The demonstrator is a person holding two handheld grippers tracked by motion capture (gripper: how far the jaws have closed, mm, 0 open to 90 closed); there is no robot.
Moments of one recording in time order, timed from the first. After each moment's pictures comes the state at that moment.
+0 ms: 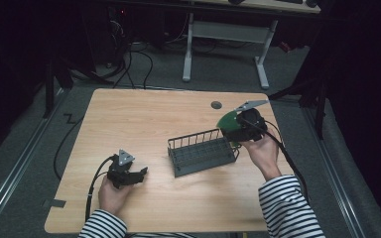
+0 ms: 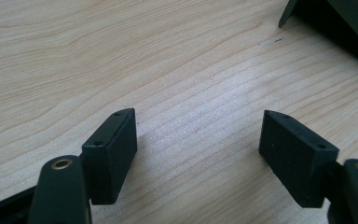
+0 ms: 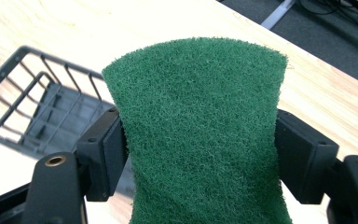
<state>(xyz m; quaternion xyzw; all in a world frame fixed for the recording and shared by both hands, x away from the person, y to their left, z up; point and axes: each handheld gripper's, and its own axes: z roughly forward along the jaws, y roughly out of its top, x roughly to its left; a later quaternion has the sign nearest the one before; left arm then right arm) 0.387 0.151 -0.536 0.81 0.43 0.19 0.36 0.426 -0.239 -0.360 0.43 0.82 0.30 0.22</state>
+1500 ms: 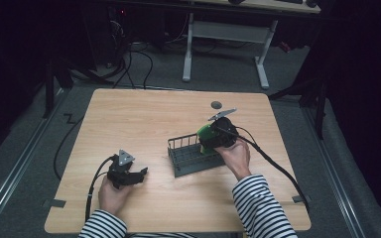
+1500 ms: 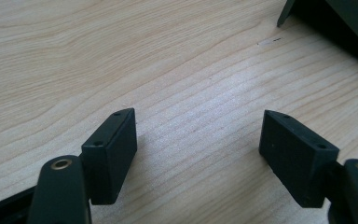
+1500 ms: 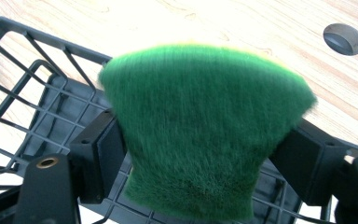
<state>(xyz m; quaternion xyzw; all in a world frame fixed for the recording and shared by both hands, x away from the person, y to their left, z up) 0.387 0.151 -0.536 0.81 0.43 0.19 0.36 0.453 -0.189 -0.428 0.43 0.84 0.28 0.16</state>
